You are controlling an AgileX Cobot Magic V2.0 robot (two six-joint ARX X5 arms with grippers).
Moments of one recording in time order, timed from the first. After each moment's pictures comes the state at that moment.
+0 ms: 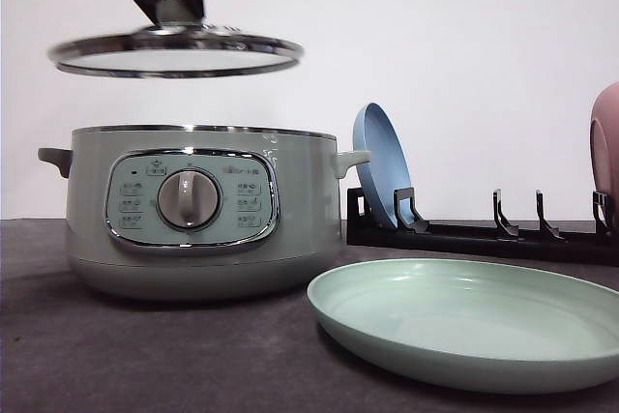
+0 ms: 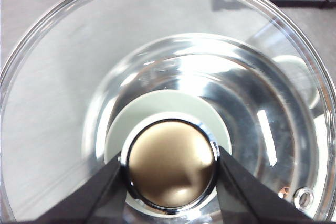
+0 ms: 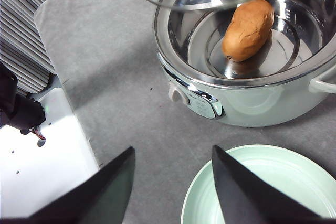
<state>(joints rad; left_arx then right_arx) -0.36 1.78 2.07 -1.25 0.03 0.06 0.57 1.19 1.19 -0.75 -0.54 -0.01</state>
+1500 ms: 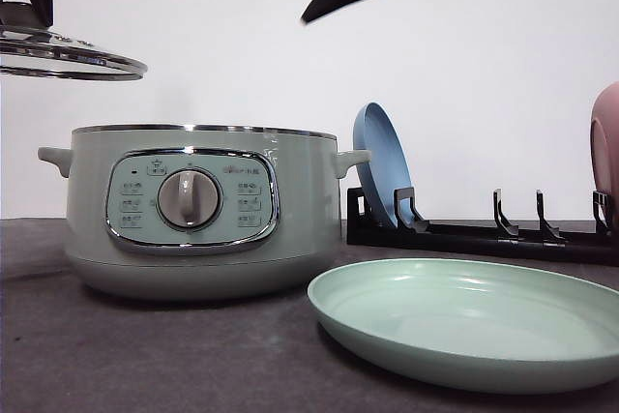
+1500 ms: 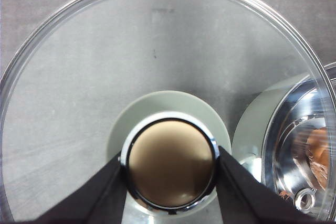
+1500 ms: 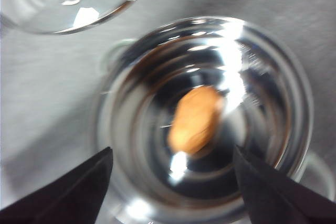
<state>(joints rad) 0.00 1.76 2.07 -1.28 -0.01 0.06 0.63 1.75 1.79 -0.78 -0.33 0.08</state>
